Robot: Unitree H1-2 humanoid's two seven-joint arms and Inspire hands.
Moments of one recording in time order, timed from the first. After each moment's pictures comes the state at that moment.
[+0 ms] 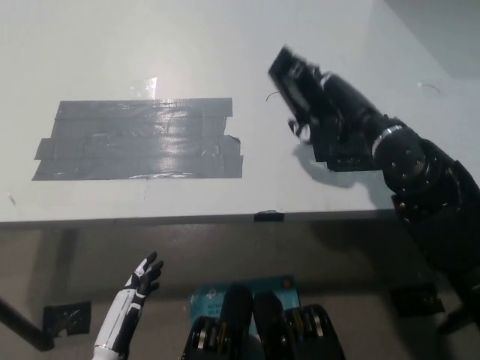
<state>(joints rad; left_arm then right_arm) 0.04 0.14 -0.06 0.07 0.09 -0.13 -0.07 -0.81 -0.29 0.40 0.24 -0.34 0.46 0.29</state>
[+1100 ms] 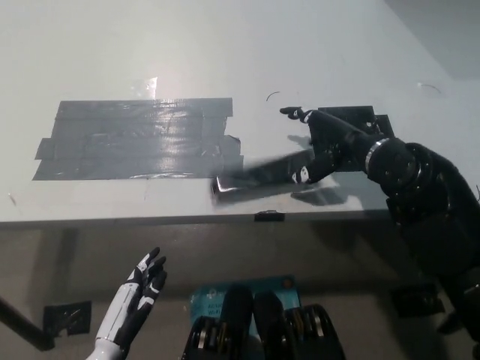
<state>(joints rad) 0.02 0.15 -0.06 0.06 0.09 -0.08 -0.08 -0.78 -0.23 0.32 0.24 -0.50 0.46 0.55</state>
